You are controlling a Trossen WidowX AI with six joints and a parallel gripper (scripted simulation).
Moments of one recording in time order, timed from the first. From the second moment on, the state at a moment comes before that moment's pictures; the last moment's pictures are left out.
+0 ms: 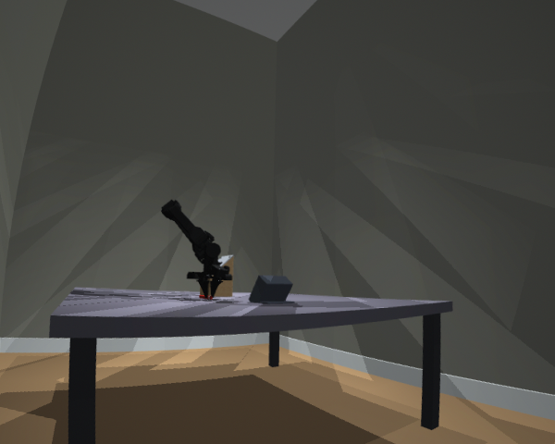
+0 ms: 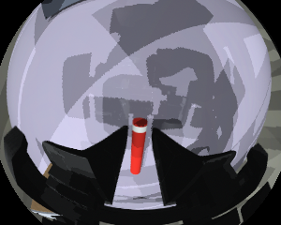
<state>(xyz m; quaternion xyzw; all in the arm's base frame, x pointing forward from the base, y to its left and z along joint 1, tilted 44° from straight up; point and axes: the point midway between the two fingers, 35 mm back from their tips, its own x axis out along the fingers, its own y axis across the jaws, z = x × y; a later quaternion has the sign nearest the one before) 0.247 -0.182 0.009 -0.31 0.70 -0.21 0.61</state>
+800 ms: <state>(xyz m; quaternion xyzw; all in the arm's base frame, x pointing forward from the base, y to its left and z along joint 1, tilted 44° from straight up) 0.248 -0.182 0.011 -0.31 0.69 -0.21 0.62</state>
